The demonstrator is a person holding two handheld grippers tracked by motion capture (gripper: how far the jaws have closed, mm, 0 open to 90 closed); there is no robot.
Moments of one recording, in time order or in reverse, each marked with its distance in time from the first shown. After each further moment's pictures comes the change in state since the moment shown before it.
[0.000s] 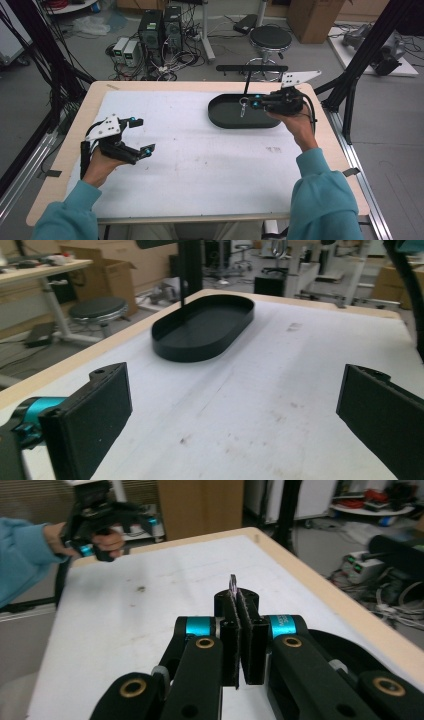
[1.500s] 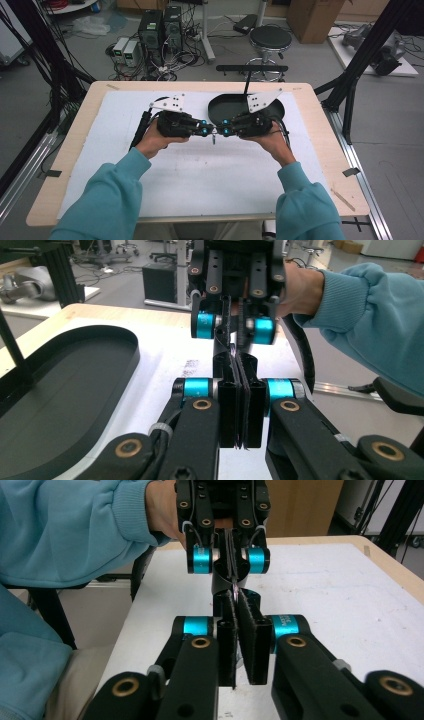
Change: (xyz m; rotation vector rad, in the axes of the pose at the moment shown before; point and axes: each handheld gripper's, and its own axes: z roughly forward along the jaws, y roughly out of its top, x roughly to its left) left arm -0.035 0.086 0.139 0.091 -0.472 0.013; right arm 0.050 -0.013 0.072 0.009 0.316 -0.117
